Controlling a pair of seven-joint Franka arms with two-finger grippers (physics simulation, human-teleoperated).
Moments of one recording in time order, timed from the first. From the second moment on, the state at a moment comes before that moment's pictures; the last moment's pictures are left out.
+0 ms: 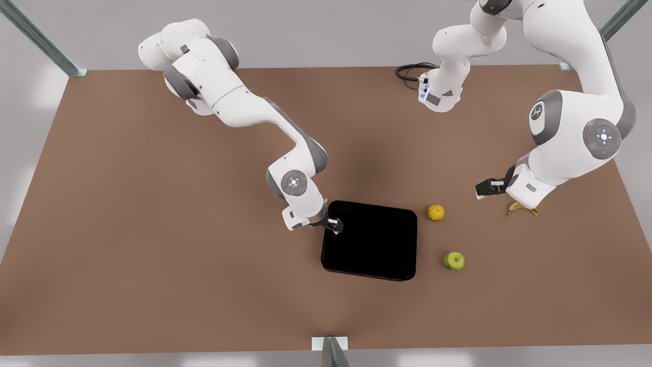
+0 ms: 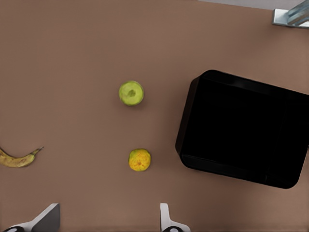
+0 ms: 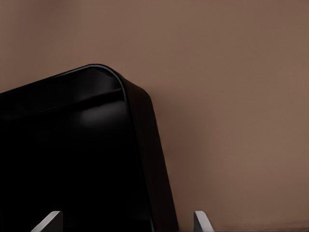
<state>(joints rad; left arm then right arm) 0.12 0.23 -0.24 -1.47 -0.03 1.64 -0.19 0.62 0.88 0.08 -1.18 0.08 2.28 1.00</state>
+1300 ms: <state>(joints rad) 0.12 0.24 -0.24 -1.47 -0.04 1.64 -0.15 0.60 0.87 0.08 -1.18 0.08 2.32 0.92</state>
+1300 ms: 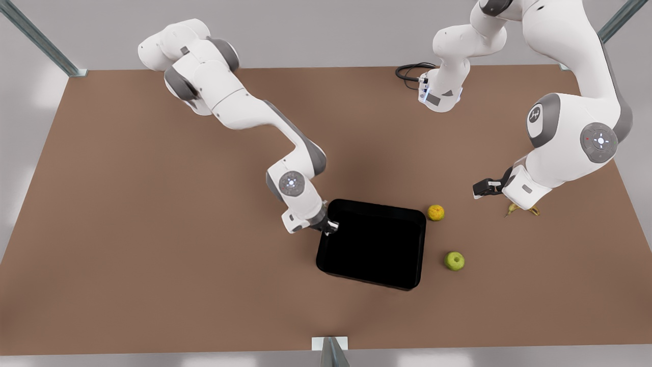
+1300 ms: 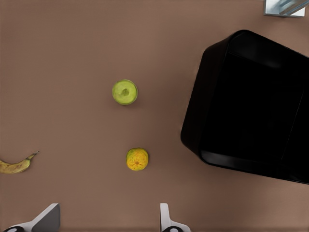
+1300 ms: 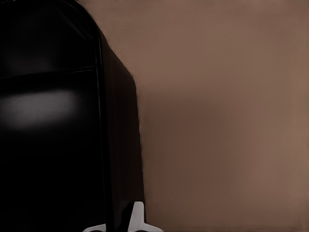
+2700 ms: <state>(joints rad) 0.11 0.26 -0.24 -1.43 -0.07 1.64 -0.15 0.04 0.70 -0.16 -1.43 0.12 1.93 -0.53</state>
